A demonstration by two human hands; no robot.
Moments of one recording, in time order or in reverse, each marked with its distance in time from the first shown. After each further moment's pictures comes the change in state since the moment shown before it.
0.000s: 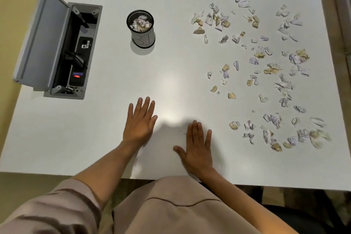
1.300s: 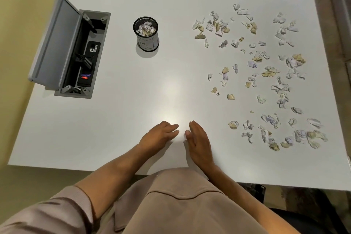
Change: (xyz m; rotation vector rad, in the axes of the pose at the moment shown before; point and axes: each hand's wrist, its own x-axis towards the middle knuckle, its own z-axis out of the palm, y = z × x) left_hand -0.027 0.040 0.000 -0.076 -0.078 0.519; right_hand 0.003 -0.001 -0.019 0.701 0.191 0.102
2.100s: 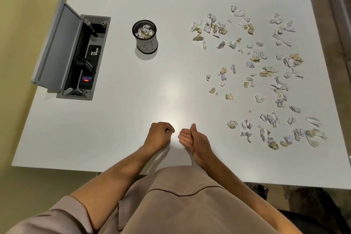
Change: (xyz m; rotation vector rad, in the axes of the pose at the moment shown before) left_hand 0.017 0.030 -0.022 -0.506 0.087 -0.613; right_hand 0.011 -0.025 -0.012 1.052 -0.182 0.696
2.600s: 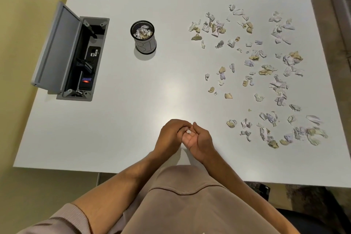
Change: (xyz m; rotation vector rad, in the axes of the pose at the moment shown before) left_hand -0.026 0.061 0.004 -0.173 0.112 0.252; right_hand 0.000 -0.017 0.004 0.662 -0.094 0.145
